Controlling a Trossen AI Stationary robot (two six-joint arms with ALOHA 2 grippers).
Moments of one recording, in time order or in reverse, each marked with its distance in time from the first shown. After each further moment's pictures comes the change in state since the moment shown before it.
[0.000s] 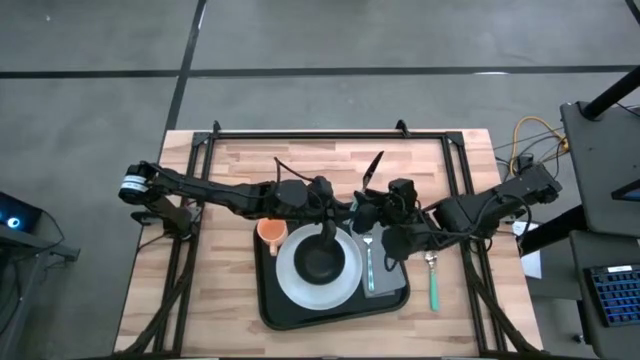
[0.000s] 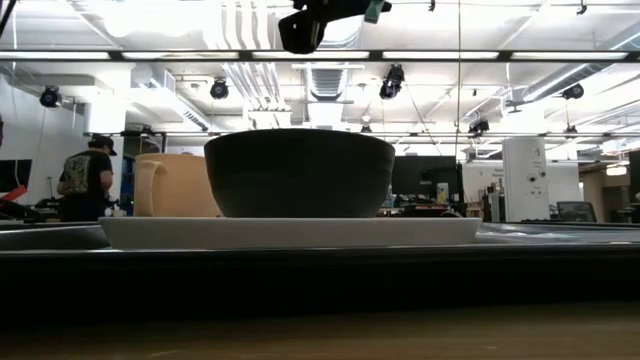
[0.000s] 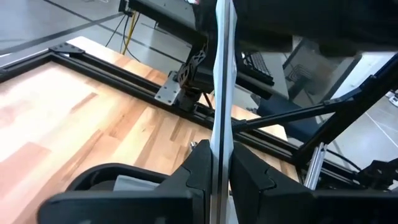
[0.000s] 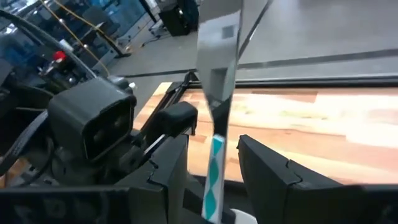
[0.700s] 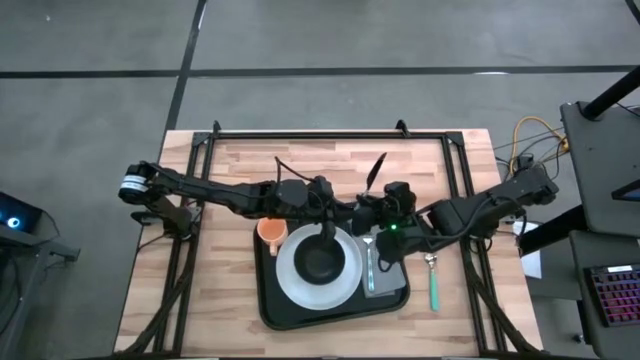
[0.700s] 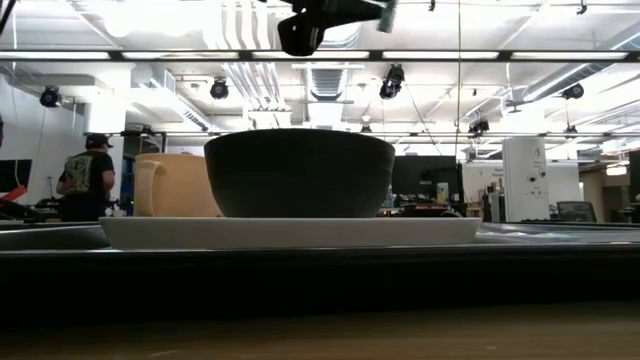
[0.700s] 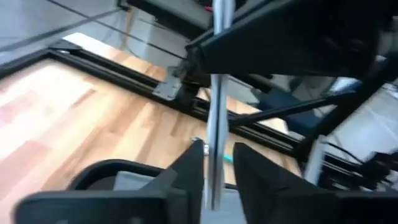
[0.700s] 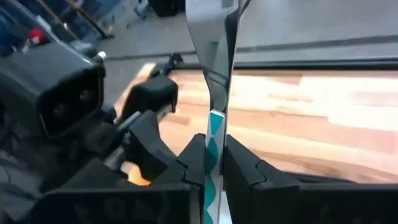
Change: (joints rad) left arm 0.005 -0.002 -0.004 -0.015 0.018 0.016; right arm -0.015 0.022 -0.001 -0.097 -0.063 0.073
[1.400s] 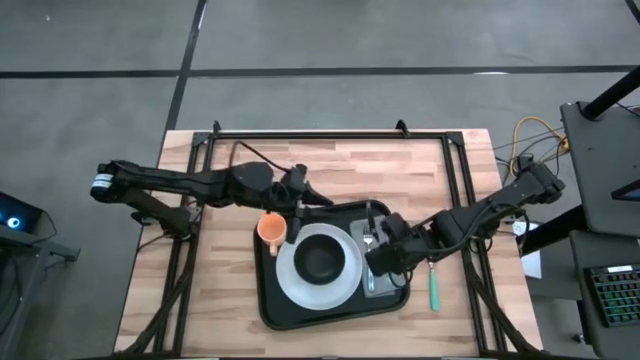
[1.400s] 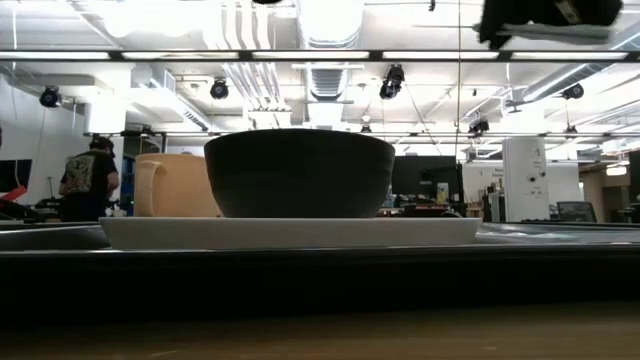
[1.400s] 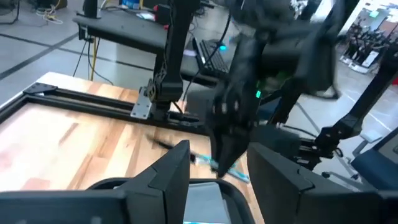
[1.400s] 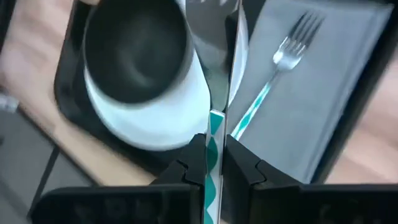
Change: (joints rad) left arm 0.007 -0.245 -0.002 -0.189 0.141 0.155; right arm 0.048 -0.054 -0.207 -0.062 -0.755 0.092
